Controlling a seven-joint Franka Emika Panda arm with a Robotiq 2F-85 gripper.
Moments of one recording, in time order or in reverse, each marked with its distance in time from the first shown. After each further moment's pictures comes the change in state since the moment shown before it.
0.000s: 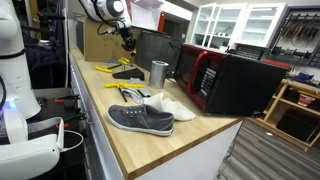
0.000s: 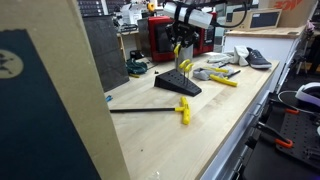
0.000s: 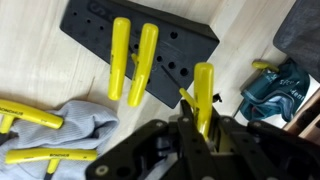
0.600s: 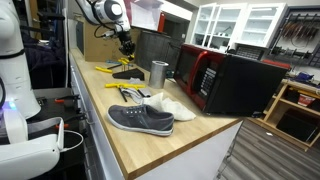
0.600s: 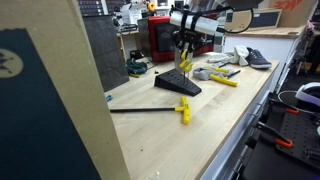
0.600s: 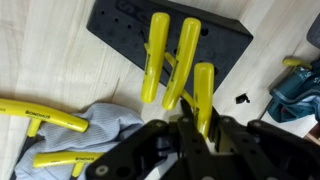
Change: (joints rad) arm -0.047 -0.012 0.025 -0.060 0.007 -0.001 0.016
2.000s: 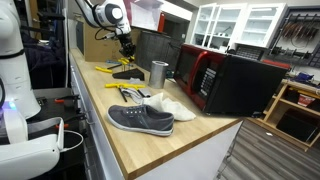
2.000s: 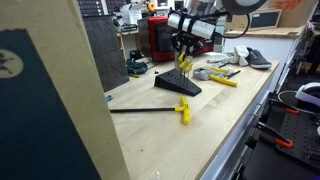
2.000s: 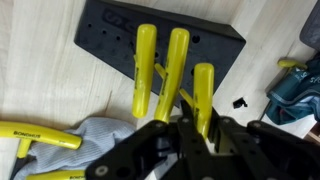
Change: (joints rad) arm -0.020 0.036 0.014 -0.004 0.016 0.071 0.037
